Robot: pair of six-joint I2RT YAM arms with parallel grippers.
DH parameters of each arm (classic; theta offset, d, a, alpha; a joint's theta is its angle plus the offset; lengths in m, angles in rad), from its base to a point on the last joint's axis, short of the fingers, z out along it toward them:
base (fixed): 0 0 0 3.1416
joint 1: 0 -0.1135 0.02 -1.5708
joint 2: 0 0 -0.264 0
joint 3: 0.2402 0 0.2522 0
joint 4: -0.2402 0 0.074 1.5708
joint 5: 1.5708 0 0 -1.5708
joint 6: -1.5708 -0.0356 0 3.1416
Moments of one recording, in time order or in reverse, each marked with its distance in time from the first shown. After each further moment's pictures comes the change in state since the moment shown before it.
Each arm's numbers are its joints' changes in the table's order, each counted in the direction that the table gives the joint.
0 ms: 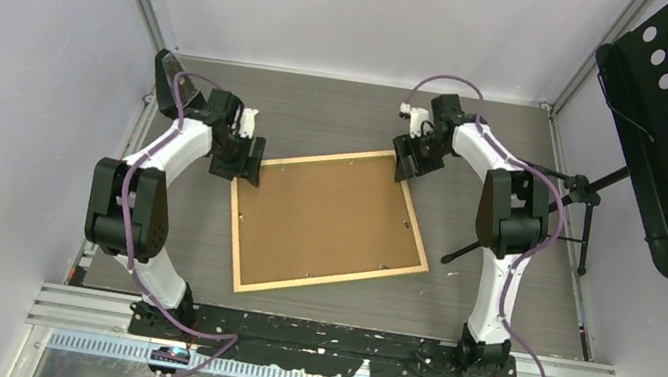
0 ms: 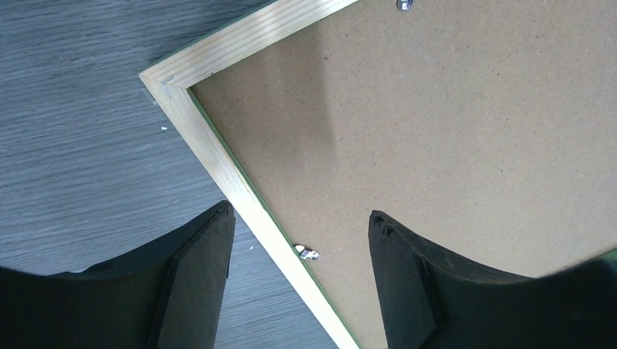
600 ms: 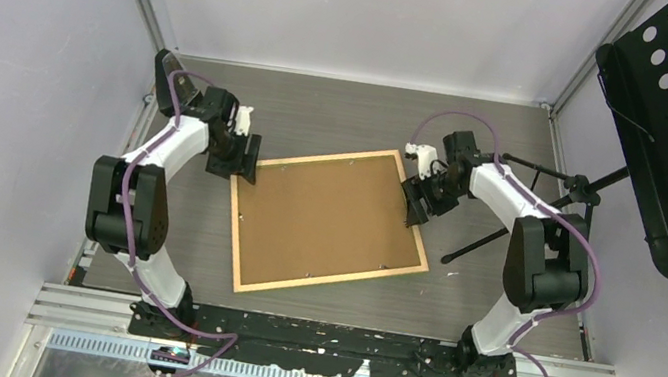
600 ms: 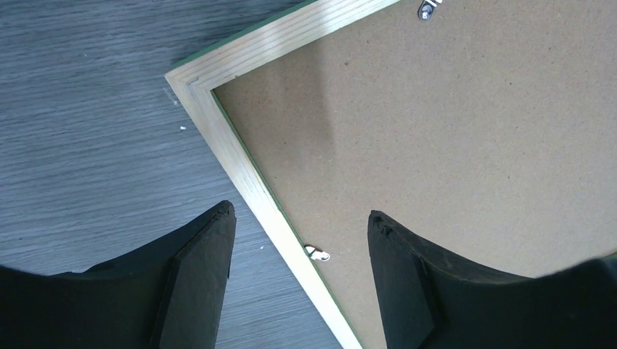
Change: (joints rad) left arm -0.031 -0.012 0.019 -0.012 0.006 0.000; right arm 0.000 0.447 -0.517 0.003 0.000 0.126
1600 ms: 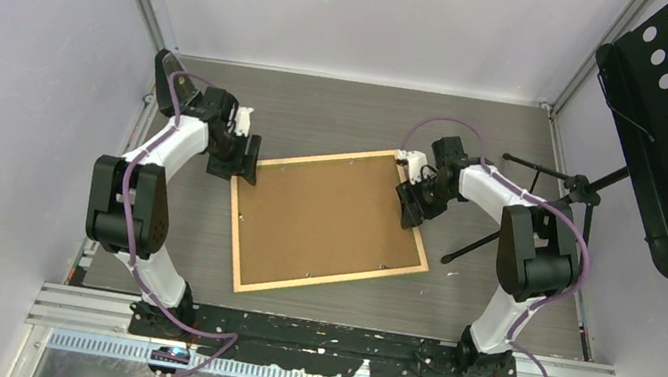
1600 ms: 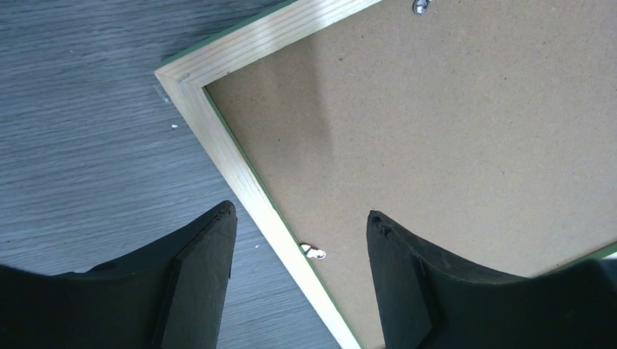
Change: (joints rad) left arm -0.003 -0.009 0.000 -0.008 0.021 0.000; right arm -0.034 -0.077 -0.051 0.094 -0.009 -0.011
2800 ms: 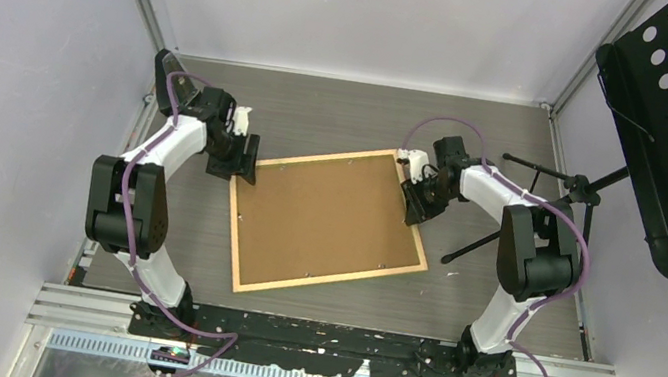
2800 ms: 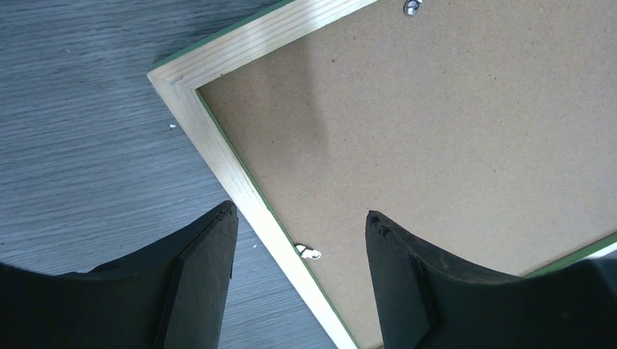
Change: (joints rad) left arm -0.014 0.000 0.000 -0.001 0.024 0.000; right arm 0.002 -0.002 -0.006 0.026 0.019 0.010
